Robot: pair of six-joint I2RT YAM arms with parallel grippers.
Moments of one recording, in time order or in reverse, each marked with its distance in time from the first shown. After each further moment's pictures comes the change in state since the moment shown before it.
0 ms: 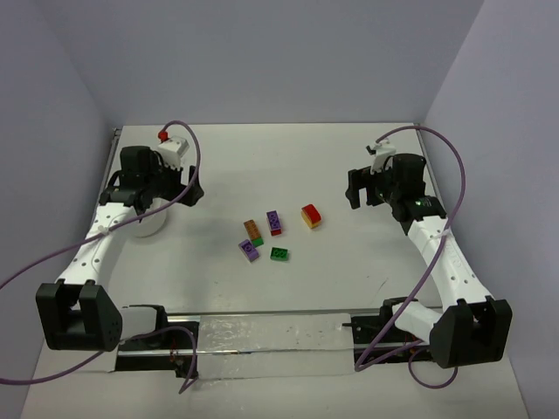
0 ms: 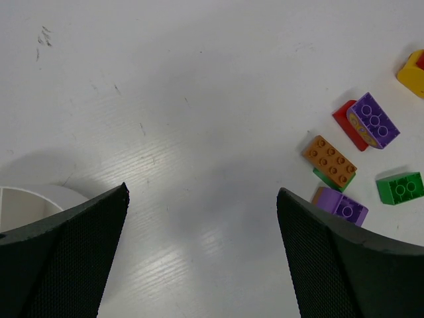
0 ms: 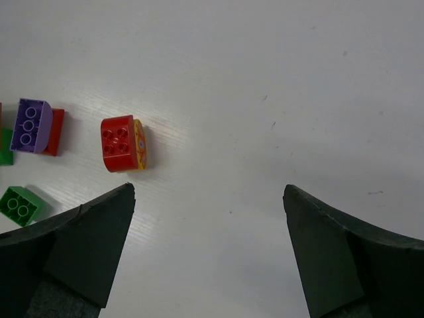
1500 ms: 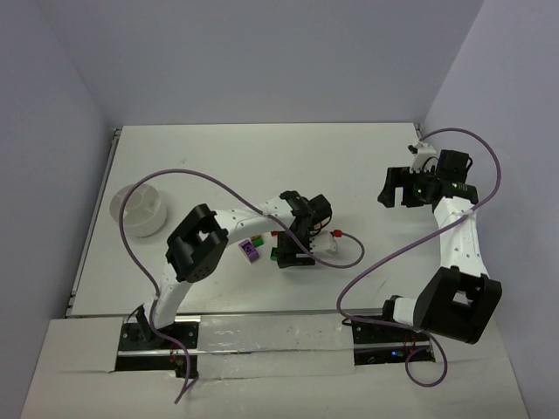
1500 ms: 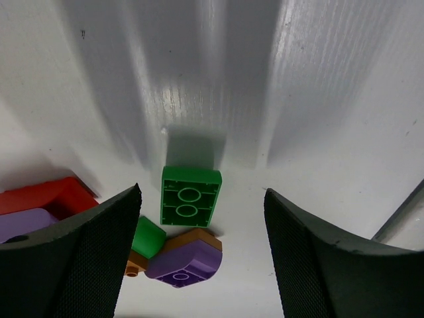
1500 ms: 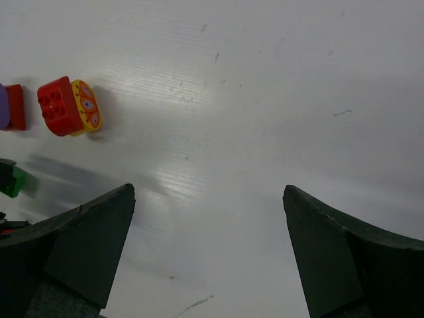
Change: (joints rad) left arm -0.969 0.894 0.692 -0.630 -0.315 0.415; right arm -0.404 0.156 0.140 -0.276 -0.254 -0.136
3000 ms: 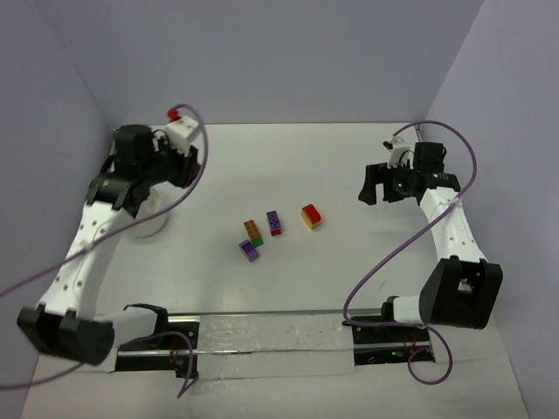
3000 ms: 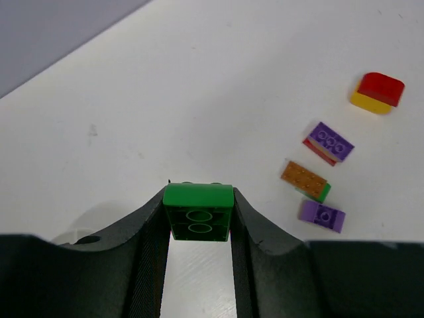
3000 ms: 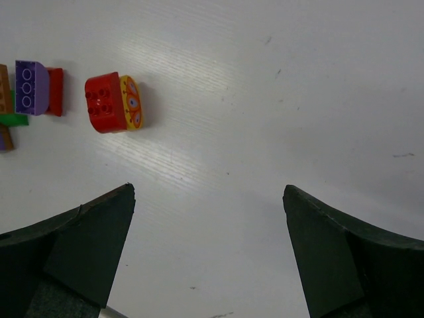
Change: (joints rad) left arm 0.833 -0.996 -0.440 0.456 0.265 -0.312; right arm 0.189 0.075 0.049 0.007 0.006 0.032
